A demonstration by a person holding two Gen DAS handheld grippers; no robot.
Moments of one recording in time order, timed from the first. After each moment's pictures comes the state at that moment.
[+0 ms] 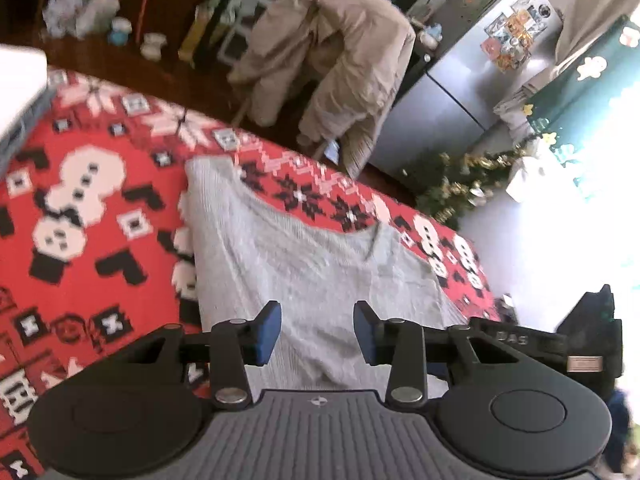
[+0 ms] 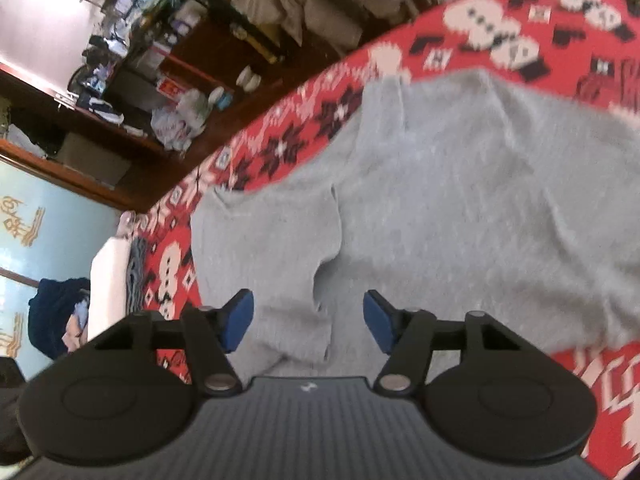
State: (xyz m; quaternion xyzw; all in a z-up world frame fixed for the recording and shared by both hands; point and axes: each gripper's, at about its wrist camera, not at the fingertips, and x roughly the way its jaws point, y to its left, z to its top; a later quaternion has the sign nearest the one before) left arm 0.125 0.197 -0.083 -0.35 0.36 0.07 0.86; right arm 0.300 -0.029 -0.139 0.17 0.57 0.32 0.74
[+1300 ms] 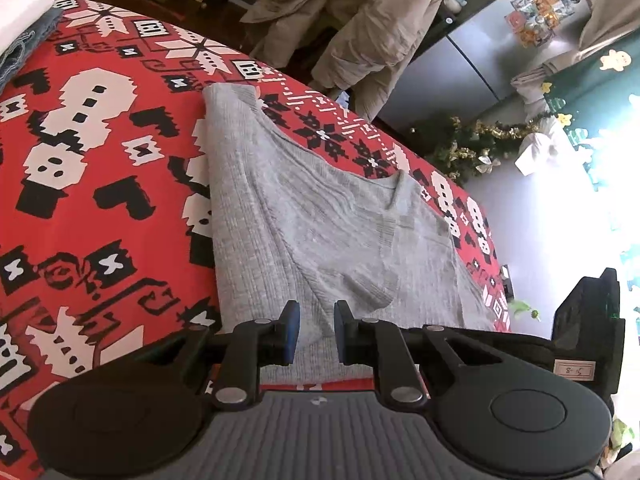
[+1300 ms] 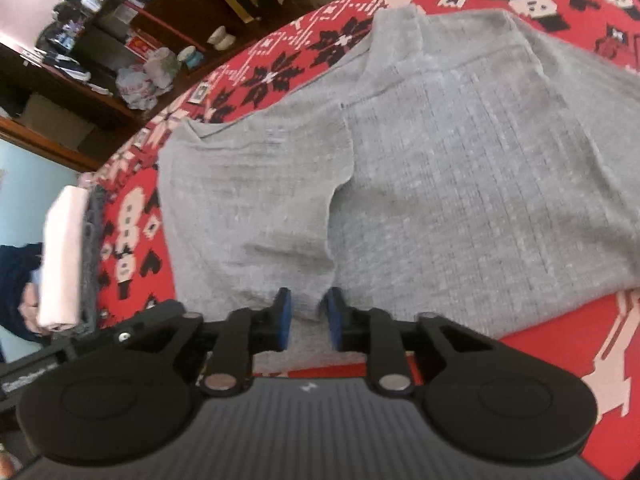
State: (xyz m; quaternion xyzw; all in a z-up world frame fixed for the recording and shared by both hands) left arm 0.124 0.205 -0.115 -0.38 0.41 0.05 0.83; right arm 0.269 0.018 -0.162 0.09 0.60 0.28 0.74
